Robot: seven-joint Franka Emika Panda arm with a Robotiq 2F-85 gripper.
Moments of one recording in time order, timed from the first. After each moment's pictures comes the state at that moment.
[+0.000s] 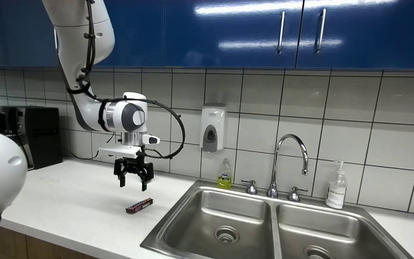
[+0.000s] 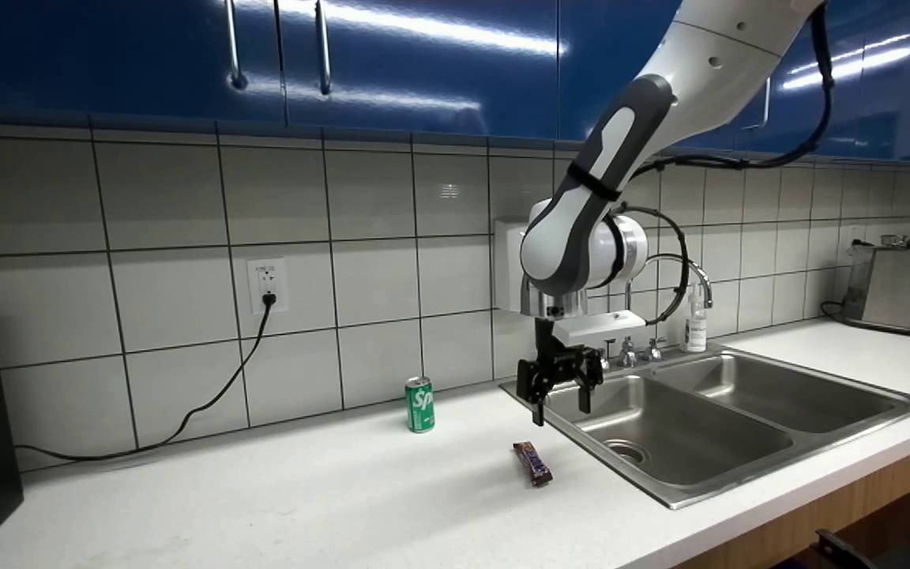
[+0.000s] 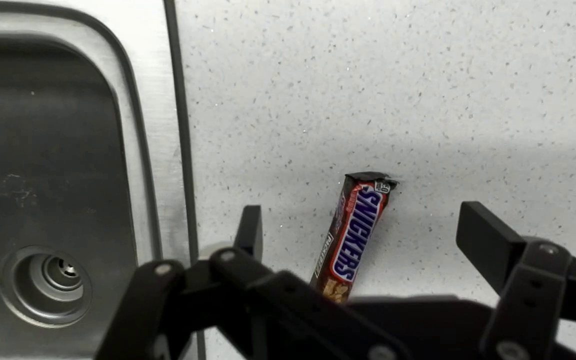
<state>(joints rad) 0.09 0.15 0.08 -2.41 -0.03 2.52 0.10</state>
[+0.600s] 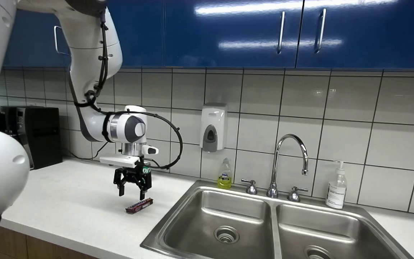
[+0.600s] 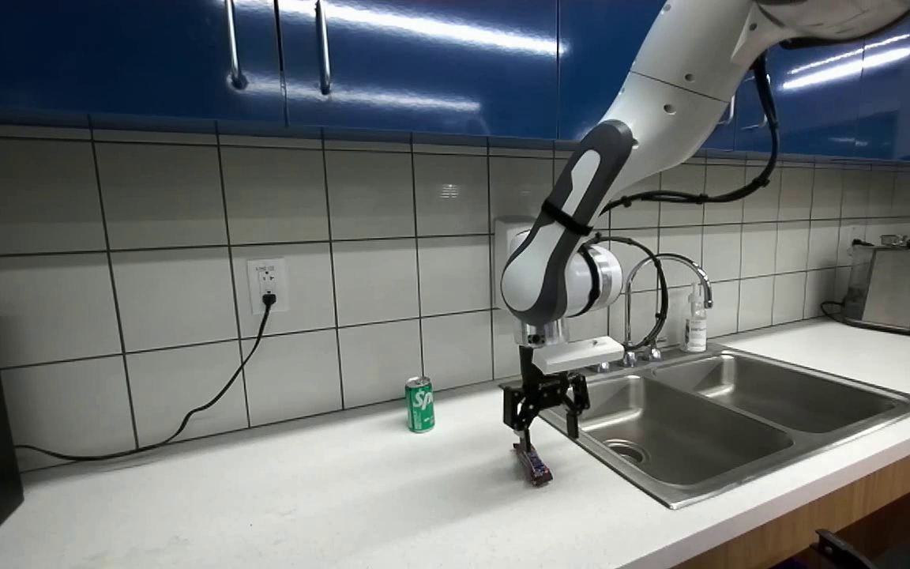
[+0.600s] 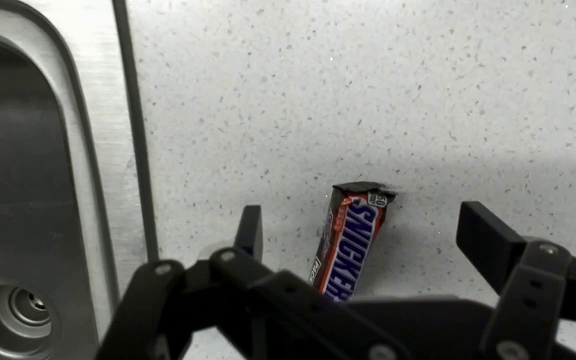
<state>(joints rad) 0.12 0.31 0.07 -2.31 -0.04 2.52 0.16</state>
